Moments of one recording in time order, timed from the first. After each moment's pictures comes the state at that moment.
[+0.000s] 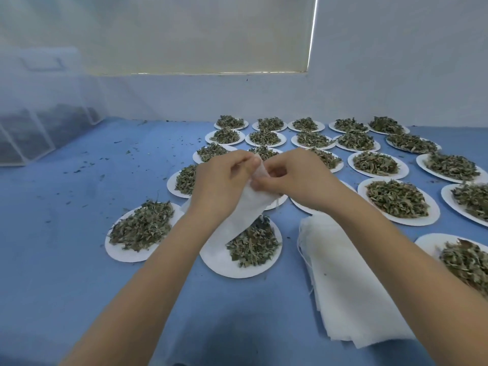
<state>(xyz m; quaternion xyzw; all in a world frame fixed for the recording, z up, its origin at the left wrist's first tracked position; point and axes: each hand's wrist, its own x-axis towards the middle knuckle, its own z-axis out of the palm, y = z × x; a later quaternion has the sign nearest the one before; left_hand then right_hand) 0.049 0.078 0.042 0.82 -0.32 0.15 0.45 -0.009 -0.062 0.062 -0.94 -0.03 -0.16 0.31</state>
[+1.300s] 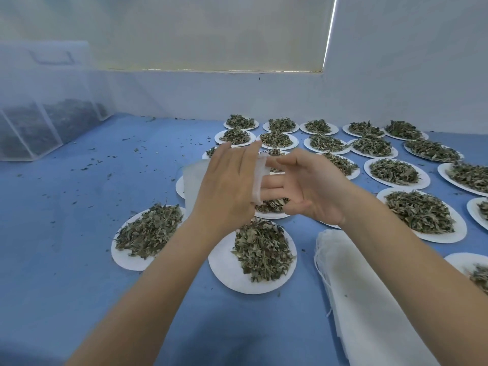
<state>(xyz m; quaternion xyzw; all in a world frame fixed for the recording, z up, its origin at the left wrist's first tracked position) 0.084 0.085 0.023 0.81 -0.44 0.36 0.18 0.020 -0.064 0.060 -0.58 -0.05 0.16 0.80</state>
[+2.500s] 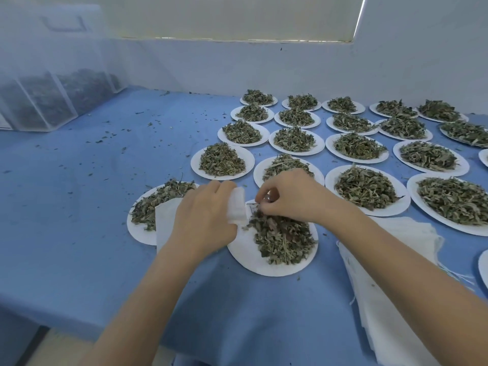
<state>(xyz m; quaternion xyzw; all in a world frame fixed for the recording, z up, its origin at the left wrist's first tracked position) 0.082 0.144 -0.039 0.93 -0.28 0.18 0.16 0.052 -0.033 0.003 -0.98 -0.06 -0.01 0.18</state>
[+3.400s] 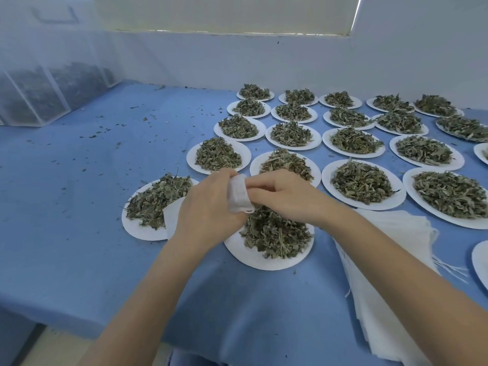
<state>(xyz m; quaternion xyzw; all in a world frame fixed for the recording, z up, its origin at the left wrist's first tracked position) 0.073 0.130 -0.032 0.91 -0.25 0.12 0.31 0.036 -0.021 0.004 -0.91 -0.12 0.00 0.39</state>
